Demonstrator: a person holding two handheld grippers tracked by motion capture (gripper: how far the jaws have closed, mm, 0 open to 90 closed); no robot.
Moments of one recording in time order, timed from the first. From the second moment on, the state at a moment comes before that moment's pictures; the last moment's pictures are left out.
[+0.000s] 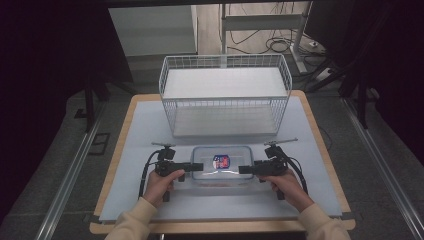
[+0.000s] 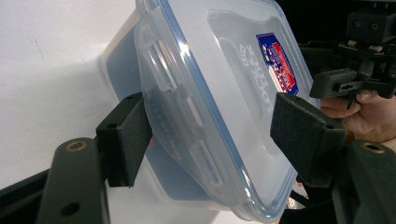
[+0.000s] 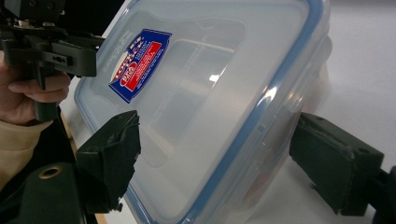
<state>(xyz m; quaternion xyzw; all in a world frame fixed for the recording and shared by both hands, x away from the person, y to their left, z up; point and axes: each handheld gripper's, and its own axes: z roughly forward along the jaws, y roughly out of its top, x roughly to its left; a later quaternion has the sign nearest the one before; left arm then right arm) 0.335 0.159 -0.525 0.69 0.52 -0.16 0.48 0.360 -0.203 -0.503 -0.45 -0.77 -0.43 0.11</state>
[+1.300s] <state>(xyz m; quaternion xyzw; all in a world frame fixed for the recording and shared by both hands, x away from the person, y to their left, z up) 0.280 0.158 -0.513 0.70 0.48 -0.06 0.52 0.322 -0.225 -0.491 -0.42 -0.76 -0.50 0.07</state>
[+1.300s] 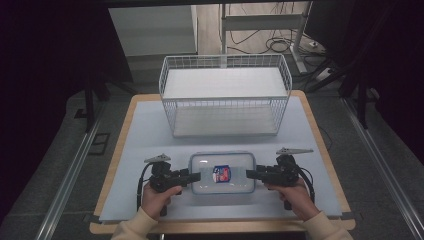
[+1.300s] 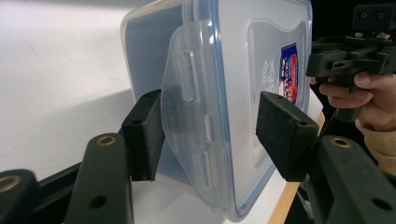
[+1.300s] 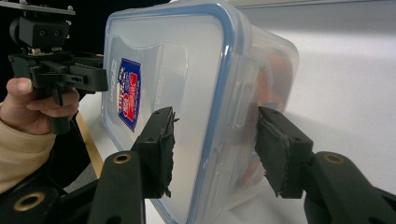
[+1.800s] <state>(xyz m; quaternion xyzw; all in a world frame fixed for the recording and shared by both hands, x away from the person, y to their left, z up) 0.274 0.156 -0.511 0.70 0.48 -0.05 0.52 0.316 -0.226 -0.491 -0.42 -0.75 -0.50 0.06</state>
